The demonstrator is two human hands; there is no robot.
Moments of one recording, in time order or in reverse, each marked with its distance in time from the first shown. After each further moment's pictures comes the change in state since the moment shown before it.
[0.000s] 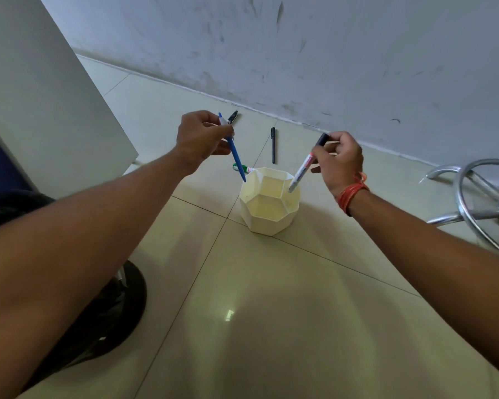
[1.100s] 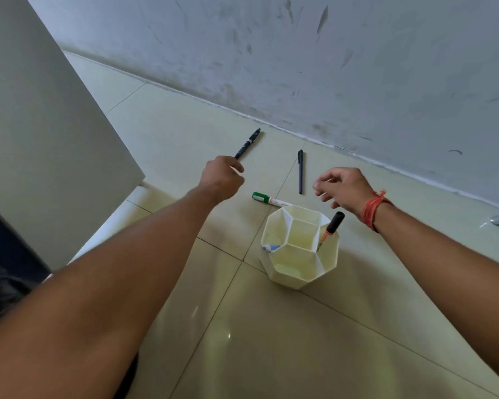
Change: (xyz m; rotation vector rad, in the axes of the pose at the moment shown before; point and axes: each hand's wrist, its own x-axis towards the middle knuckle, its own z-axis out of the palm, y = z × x) left_hand 0.096 -0.090 0.011 0.570 -0.005 -0.130; right_hand 0.087 0.050 0.066 -0.277 -0.476 0.172
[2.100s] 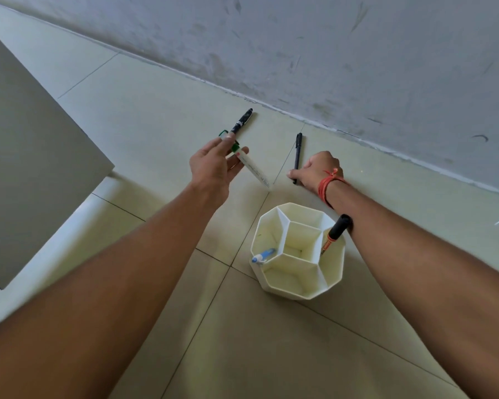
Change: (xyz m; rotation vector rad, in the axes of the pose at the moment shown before) left_hand 0.013 0.016 0.033 -1.362 0.085 -0.307; right_hand 0.080 0.013 0.057 -0.343 0.142 0.165
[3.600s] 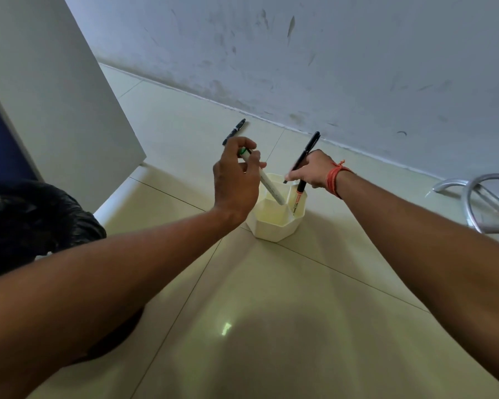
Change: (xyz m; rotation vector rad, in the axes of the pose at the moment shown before) left_hand -0.202 -0.005 -0.006 0.653 -0.097 0.705; right_hand -0.144 0.008 -0.095 0.037 -0.218 -0.168
